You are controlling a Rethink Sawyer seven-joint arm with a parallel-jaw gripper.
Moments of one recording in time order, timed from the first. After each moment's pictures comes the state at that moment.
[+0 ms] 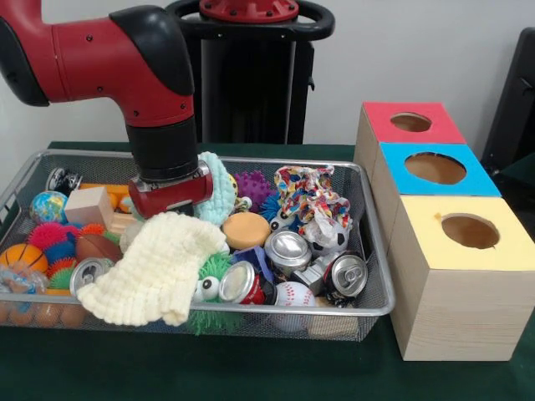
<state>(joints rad) -0.93 -0.43 0.66 1.69 -0.91 0.51 1.45</state>
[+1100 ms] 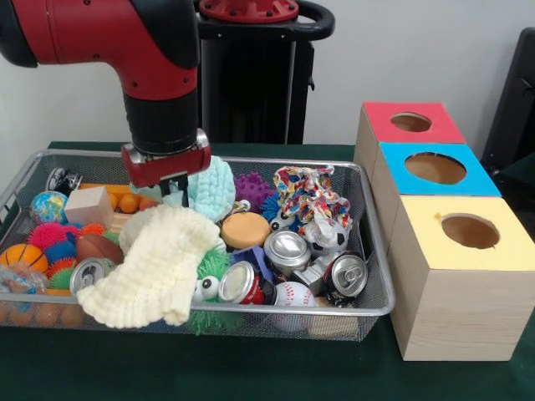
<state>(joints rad) -0.86 -0.55 0.64 1.65 -0.79 0.78 1.45</state>
